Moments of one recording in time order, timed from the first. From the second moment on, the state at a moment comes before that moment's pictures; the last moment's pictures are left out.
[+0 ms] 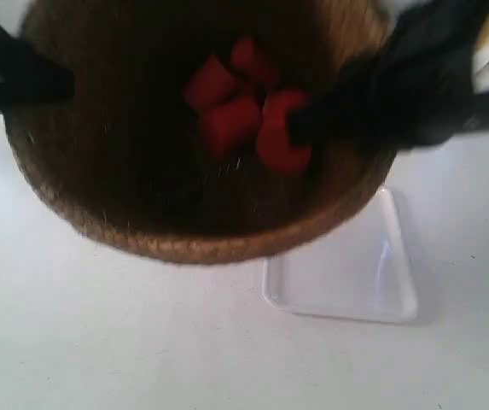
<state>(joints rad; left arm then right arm) -0.24 1.01 -0.99 -0.59 0.65 0.36 0.63 1.15 -1.06 -0.39 0.72 0.49</state>
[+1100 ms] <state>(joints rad) -0.25 1.07 -0.89 -0.57 0.58 0.40 0.66 1.22 -1.00 -0.37 0.64 0.55</state>
